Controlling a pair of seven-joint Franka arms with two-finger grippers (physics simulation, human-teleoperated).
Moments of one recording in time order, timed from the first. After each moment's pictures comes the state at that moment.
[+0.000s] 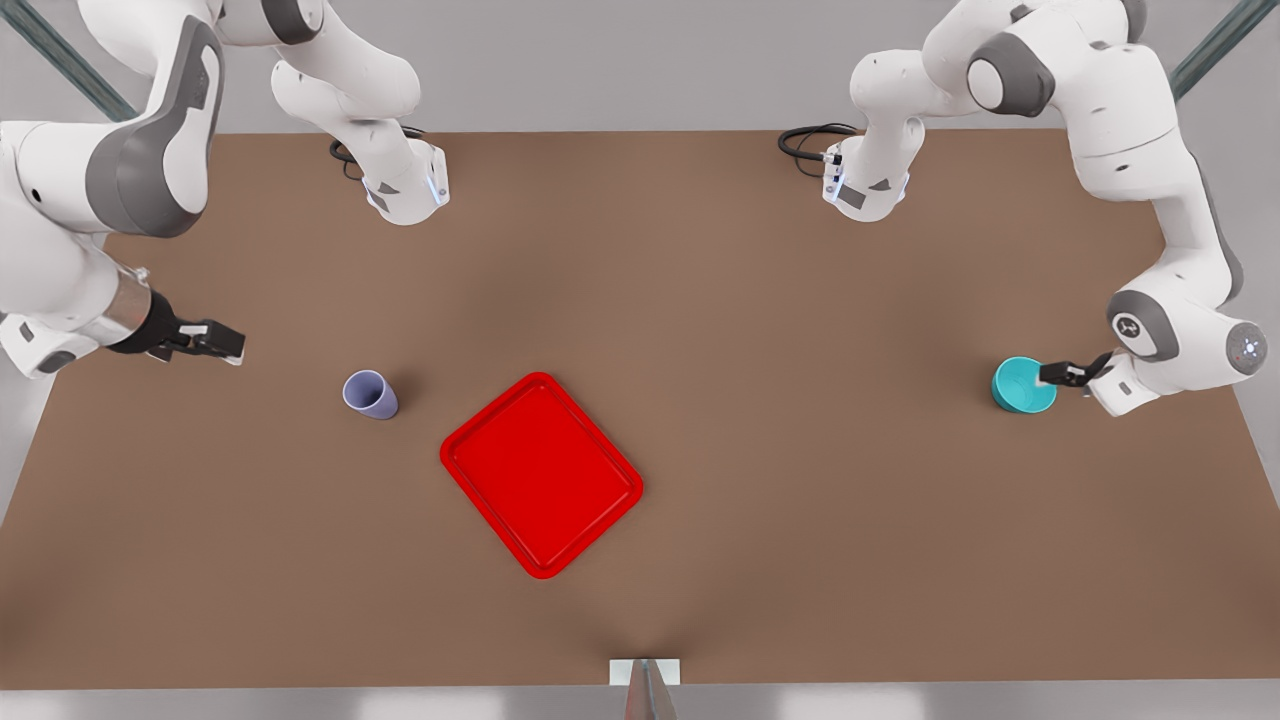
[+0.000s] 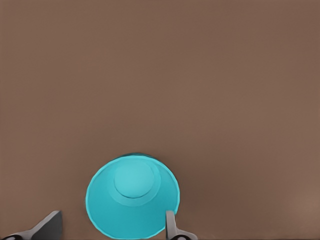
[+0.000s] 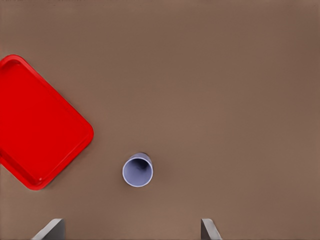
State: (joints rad) left arm -0.02 0.46 0.51 -1.90 -0.26 2.07 0.80; right arm 0.01 0.21 -0.05 -1.28 0.01 1.42 0.02
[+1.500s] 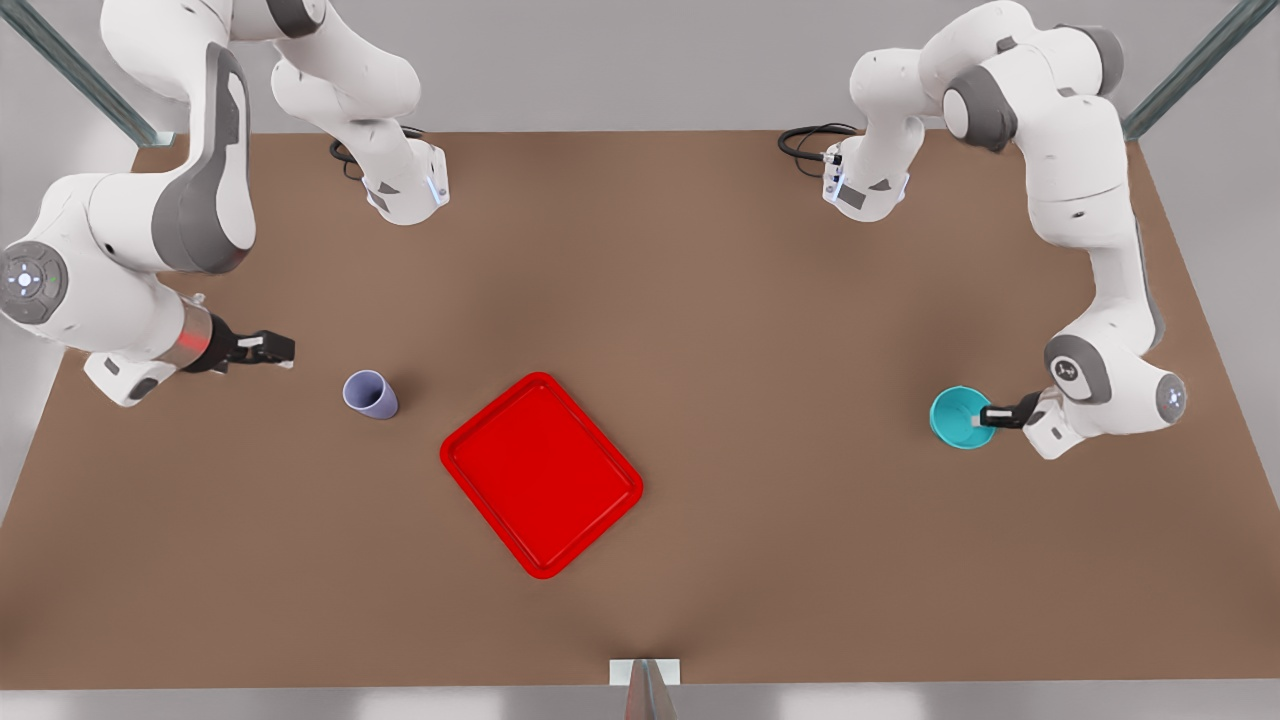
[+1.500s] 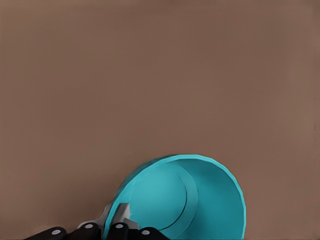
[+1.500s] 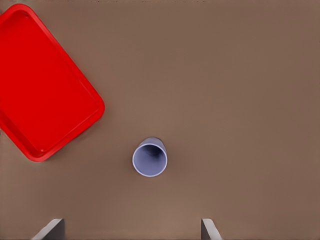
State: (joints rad) left arm -0.17 0.56 0.42 -1.82 -0.48 2.00 0.55; right arm 0.03 0.19 -0.02 -1.47 0.02 1.50 -0.08
